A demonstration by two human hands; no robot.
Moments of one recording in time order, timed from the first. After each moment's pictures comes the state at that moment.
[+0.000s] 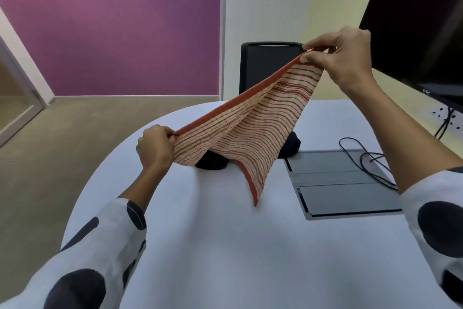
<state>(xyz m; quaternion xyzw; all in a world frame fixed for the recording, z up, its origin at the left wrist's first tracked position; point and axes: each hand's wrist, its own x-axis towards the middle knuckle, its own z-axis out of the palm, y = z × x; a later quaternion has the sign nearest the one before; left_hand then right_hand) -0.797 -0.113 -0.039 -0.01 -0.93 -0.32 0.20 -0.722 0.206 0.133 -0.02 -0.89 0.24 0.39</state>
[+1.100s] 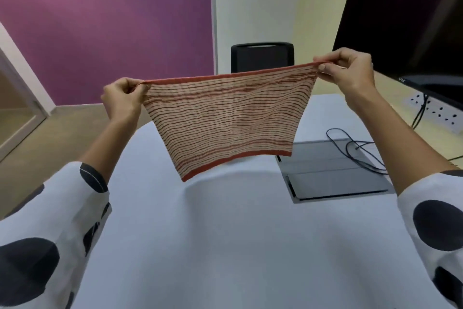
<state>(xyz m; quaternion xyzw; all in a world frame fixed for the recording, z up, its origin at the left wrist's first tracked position) -0.778 -0.127 0.051 0.00 -0.76 -0.61 0.20 -0.655 0.265 0.093 -0.08 -0.76 0.56 0.33</state>
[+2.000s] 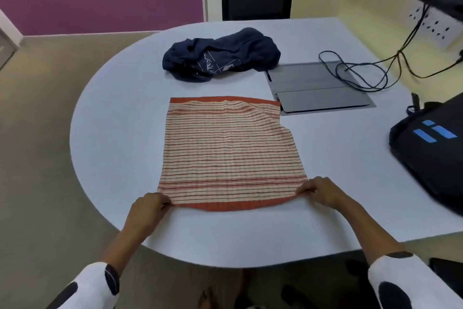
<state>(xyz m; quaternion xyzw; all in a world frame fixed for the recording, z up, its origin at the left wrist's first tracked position) -0.485 -0.227 -0.241 -0.18 -0.96 -0.14 -0.14 -0.364 0.201 -0.222 -0.18 -0.92 0.26 -0.23</state>
